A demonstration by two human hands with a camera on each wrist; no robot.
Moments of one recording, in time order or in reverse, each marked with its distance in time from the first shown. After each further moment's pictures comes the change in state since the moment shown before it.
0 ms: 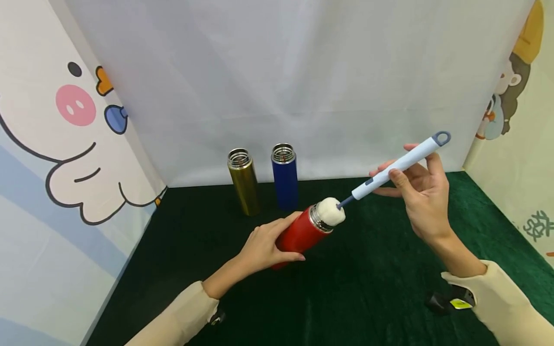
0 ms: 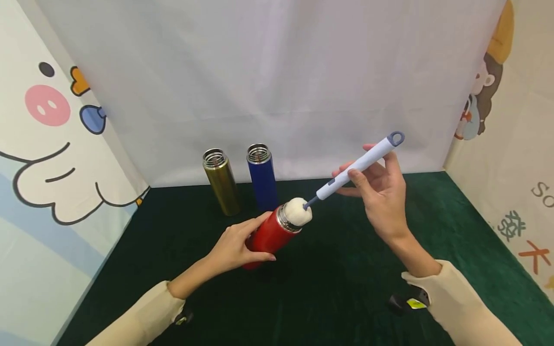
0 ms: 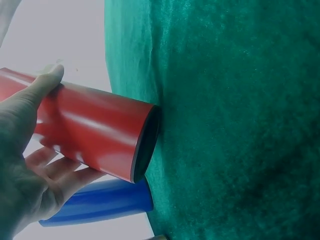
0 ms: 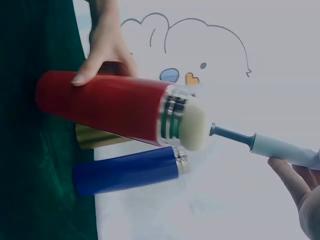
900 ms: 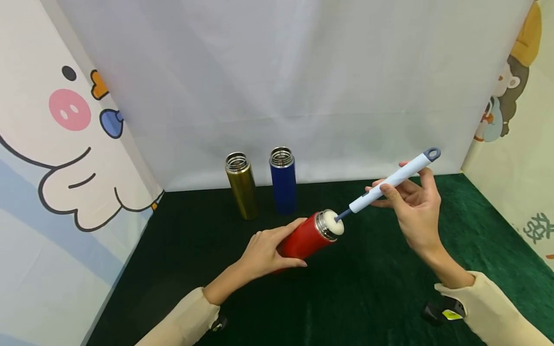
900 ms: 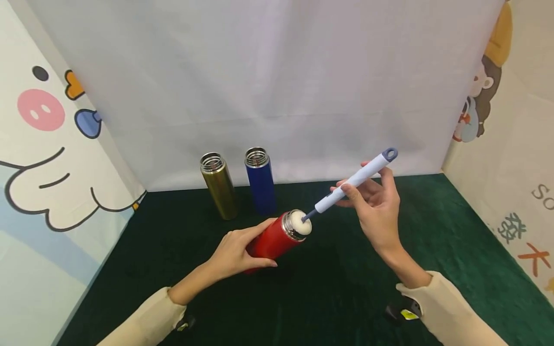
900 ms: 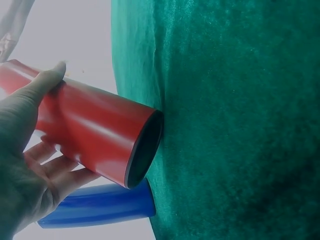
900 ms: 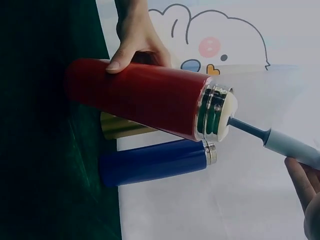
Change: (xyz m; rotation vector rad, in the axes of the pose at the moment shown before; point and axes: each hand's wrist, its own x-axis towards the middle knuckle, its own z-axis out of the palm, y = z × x) left_hand 0.006 -0.002 0.005 0.025 -0.013 0.064; right_hand -0.019 0.020 -0.006 -0.073 0.060 0.001
